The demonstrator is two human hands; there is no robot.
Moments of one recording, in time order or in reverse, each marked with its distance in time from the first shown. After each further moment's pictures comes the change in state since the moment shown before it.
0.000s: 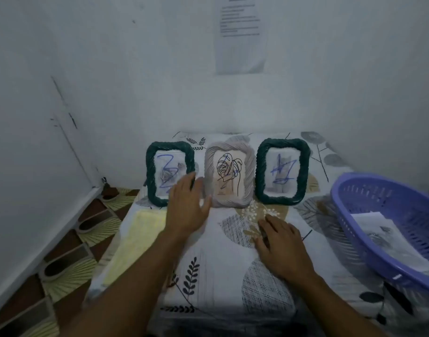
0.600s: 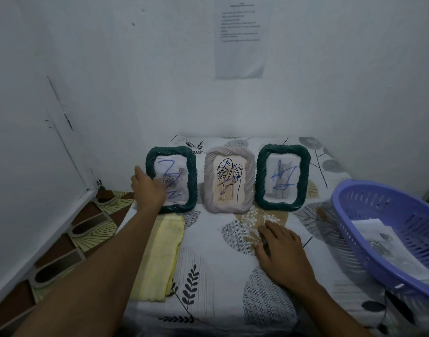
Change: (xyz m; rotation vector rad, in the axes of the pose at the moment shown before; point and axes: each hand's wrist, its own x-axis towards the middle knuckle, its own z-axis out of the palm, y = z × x) left_hand 0.049 -0.072 -0.021 -0.452 0.231 -0.651; right_hand 0.002 0.002 0.006 -0.008 0.068 -0.009
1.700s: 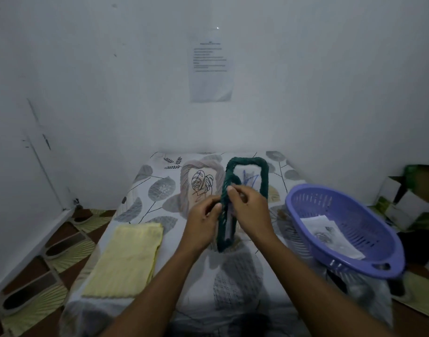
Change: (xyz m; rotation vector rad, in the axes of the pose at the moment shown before) left_hand -0.186 0.105 0.003 -0.543 -0.577 0.468; right_hand 0.017 -0.057 -0.123 0.862 0.339 0.142
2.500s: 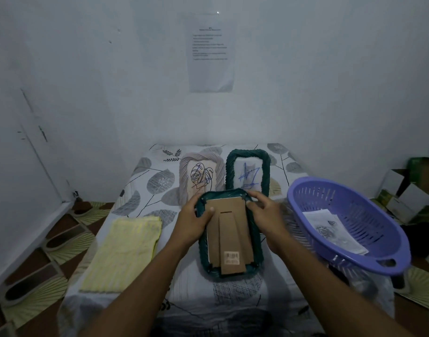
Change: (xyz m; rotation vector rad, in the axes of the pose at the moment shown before) left_hand 0.005 -0.046 -0.013 0.030 0.028 -0.279; right_hand 0.003 0.056 -0.018 0.173 -0.082 0.339
